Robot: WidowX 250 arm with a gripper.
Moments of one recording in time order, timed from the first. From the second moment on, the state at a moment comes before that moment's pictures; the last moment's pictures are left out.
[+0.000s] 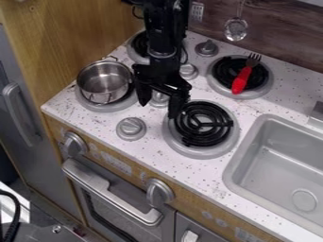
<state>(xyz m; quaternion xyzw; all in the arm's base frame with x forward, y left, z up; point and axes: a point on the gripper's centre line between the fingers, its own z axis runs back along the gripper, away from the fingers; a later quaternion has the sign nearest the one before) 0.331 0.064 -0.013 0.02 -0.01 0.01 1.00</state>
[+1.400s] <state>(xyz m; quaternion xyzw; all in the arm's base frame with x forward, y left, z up) 0.433 0.127 -0.034 0.02 -0.07 0.11 0.99</state>
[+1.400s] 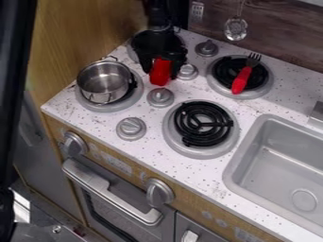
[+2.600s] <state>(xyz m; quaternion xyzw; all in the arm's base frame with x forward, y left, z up) 0.392 0.055 -0.013 -0.01 -0.10 0.00 0.99</state>
